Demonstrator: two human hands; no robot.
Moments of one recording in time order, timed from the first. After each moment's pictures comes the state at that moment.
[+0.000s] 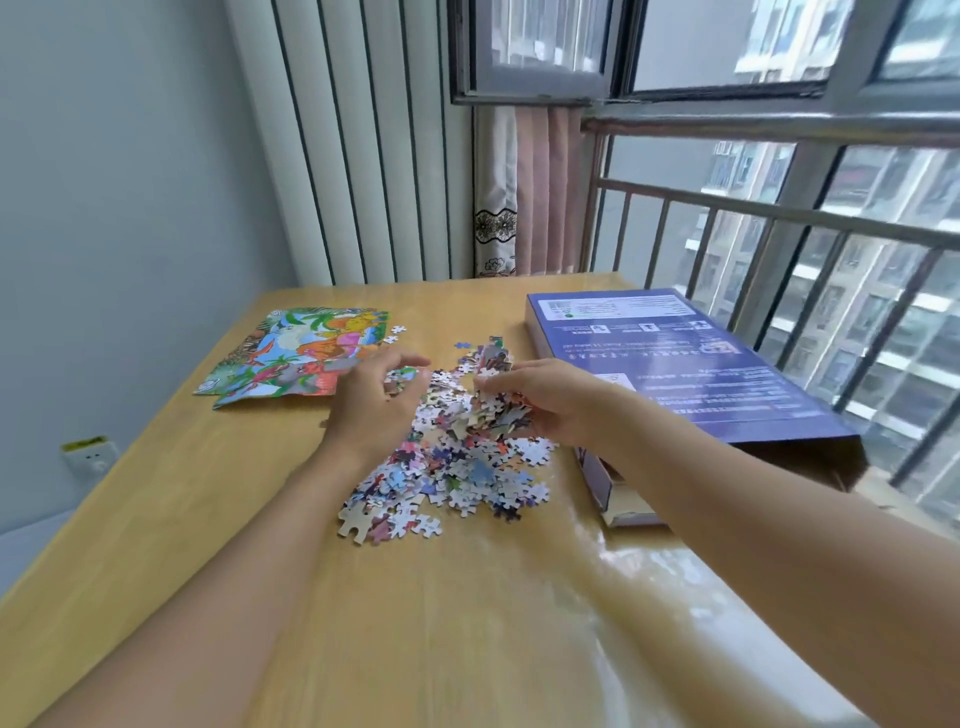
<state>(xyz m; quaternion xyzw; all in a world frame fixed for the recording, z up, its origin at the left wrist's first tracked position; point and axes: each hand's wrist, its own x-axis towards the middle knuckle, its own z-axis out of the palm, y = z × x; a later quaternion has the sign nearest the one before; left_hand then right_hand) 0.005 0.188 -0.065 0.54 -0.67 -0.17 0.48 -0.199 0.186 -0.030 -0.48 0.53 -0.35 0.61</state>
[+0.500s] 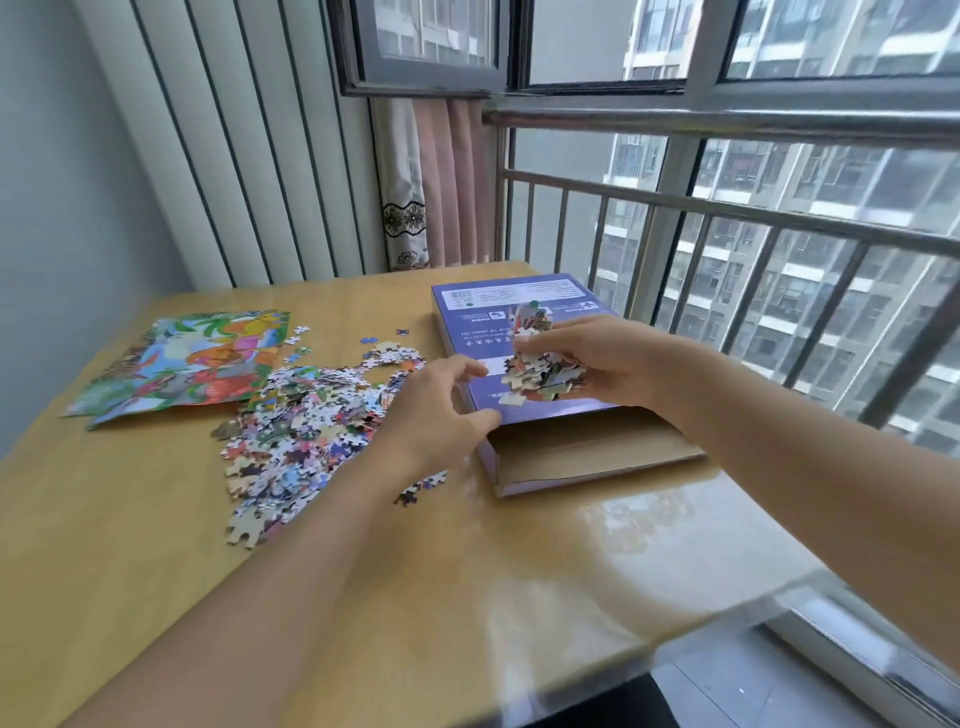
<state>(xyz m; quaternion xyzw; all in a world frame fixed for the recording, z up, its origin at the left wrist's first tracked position) -0.131 0.232 -0.050 0.48 -0.77 -0.26 0.34 -0.326 0.247 0.020 -0.44 0.56 -0.40 0.57</state>
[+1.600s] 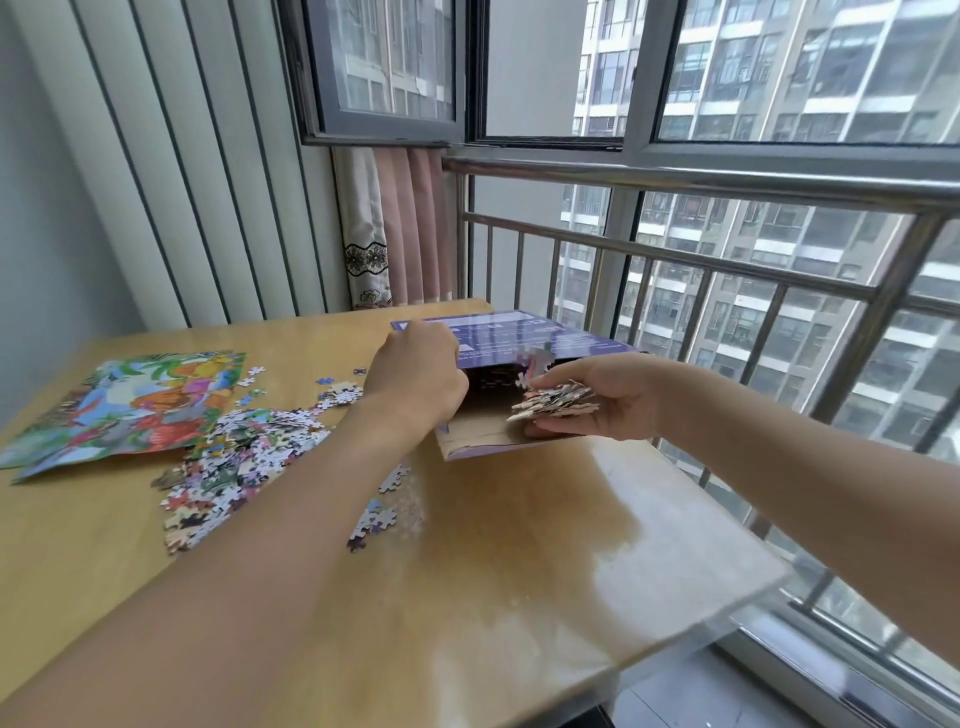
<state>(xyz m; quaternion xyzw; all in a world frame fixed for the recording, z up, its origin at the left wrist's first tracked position) -0.185 0.209 0.024 0.54 -0.79 0.00 0.27 -0.377 0.275 0.046 -0.31 0.60 -0.40 0.62</state>
